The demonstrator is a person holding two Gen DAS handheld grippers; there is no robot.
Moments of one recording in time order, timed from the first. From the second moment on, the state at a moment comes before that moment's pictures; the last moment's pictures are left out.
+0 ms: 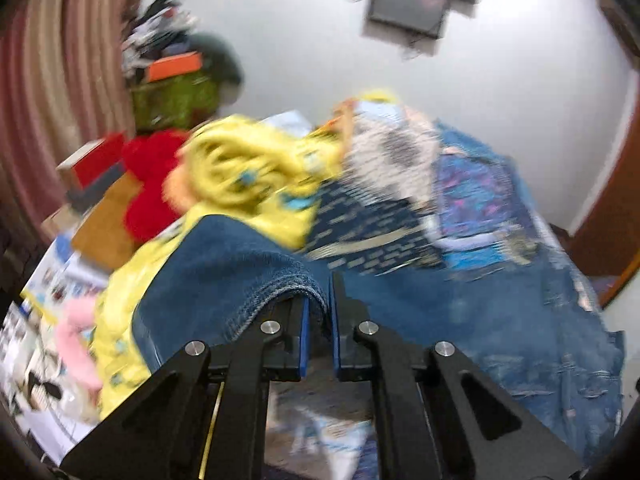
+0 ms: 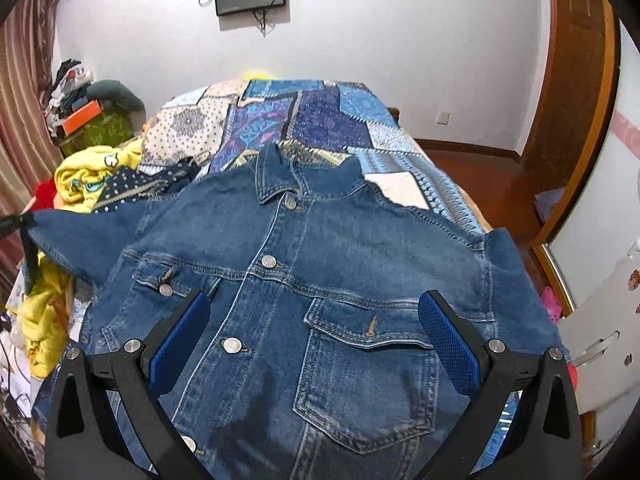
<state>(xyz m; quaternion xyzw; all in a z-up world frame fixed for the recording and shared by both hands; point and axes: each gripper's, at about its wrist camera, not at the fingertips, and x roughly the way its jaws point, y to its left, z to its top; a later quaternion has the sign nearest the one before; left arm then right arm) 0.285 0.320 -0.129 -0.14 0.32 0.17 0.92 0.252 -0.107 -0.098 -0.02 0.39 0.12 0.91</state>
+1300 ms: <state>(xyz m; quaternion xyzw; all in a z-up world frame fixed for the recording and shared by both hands) 0.319 0.110 -0.199 -0.11 0.45 -0.05 0.88 0.238 -0.133 -0.096 -0.03 0.38 0.13 0.92</state>
